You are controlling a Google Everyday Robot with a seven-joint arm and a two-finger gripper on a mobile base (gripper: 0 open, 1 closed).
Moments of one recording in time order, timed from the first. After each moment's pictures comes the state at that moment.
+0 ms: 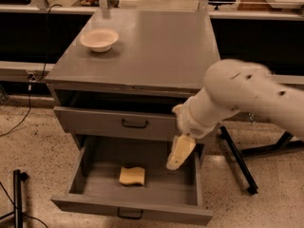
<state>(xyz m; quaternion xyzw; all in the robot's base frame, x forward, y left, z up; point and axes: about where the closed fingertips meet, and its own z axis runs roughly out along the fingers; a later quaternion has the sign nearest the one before) 0.490 -0.069 0.753 -0.64 0.73 0.09 0.21</state>
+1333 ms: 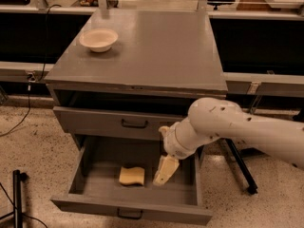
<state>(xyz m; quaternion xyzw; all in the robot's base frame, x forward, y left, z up) 0.487 -0.027 0.657 -0.64 0.72 0.14 0.23</state>
